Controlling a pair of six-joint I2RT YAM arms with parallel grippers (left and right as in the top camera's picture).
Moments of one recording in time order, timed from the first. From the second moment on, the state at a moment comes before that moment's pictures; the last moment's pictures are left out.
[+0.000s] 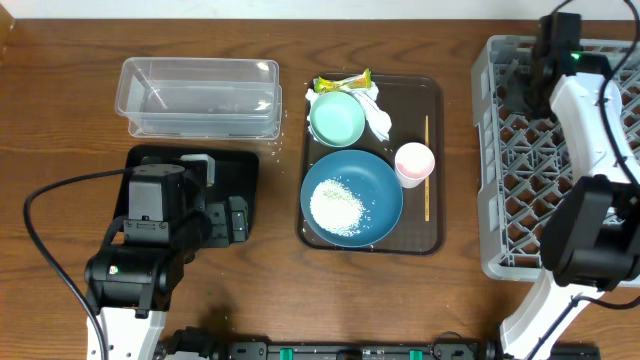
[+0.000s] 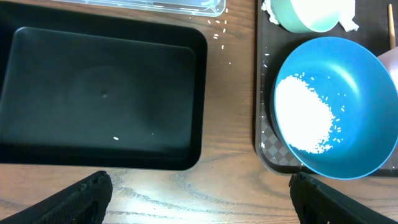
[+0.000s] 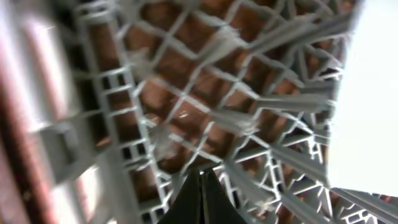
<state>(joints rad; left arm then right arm) -0.09 0.90 0.95 -1.01 0.12 -0.15 -0.13 2.02 1.73 -0.89 0.23 0.14</state>
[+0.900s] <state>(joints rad) -0.09 0.90 0.95 -1.01 0.12 -0.15 -0.25 2.01 1.73 -1.00 0.43 0.38</state>
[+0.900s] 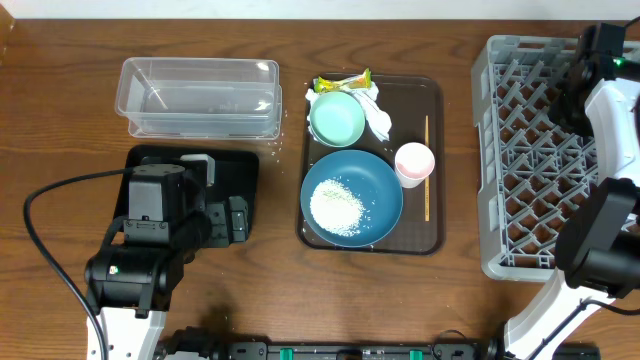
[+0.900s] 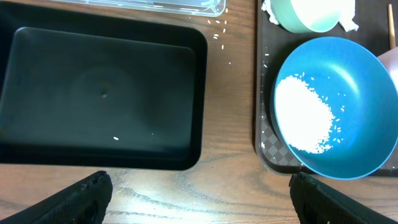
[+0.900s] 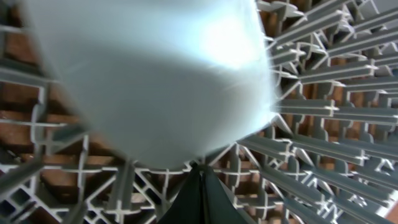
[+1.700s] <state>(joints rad) -0.09 0.90 0.95 -1.01 0.12 -0.15 -0.23 1.89 1.73 -0.93 0.16 0.19</state>
